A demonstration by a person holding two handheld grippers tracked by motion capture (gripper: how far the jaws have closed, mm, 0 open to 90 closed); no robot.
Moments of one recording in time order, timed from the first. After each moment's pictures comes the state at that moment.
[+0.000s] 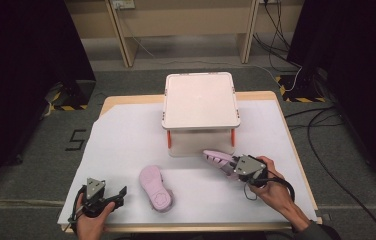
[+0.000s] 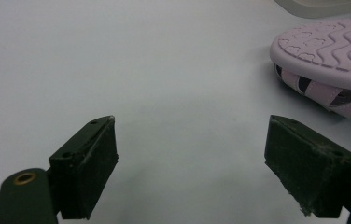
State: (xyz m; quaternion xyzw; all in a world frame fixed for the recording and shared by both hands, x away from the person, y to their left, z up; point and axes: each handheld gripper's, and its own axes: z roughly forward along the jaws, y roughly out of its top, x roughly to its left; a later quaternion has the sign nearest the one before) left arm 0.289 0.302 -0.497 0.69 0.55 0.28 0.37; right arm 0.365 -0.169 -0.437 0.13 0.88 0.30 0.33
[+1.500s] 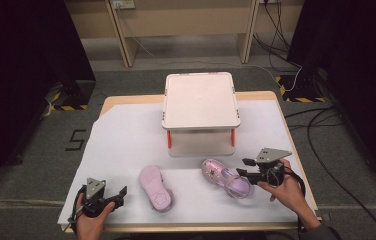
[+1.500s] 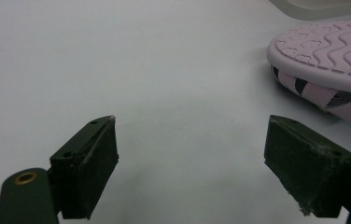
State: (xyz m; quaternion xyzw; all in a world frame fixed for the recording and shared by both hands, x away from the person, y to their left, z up) left arm 0.289 0.302 -0.497 0.69 0.55 0.28 0.38; right arm 0.374 -0.214 -0.442 0.27 0.86 0.41 0.15
